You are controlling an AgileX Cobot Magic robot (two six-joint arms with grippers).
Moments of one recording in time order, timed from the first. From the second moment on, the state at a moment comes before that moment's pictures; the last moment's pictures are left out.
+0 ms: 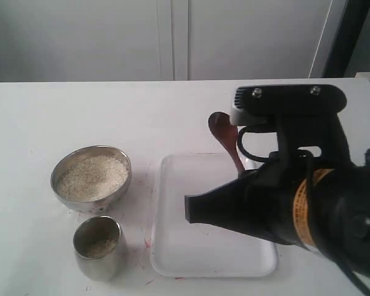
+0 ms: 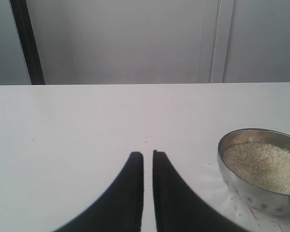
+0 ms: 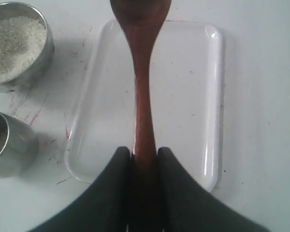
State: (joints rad) left arm 0.11 0.00 0.01 -0.06 -0.08 -0.04; right arm 1.09 1.16 -0.82 -0.78 0.92 1.46
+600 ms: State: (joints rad) left arm 0.11 0.00 0.01 -0.06 -0.08 -0.04; right arm 0.84 1.53 -0.82 -0.81 0.61 1.48
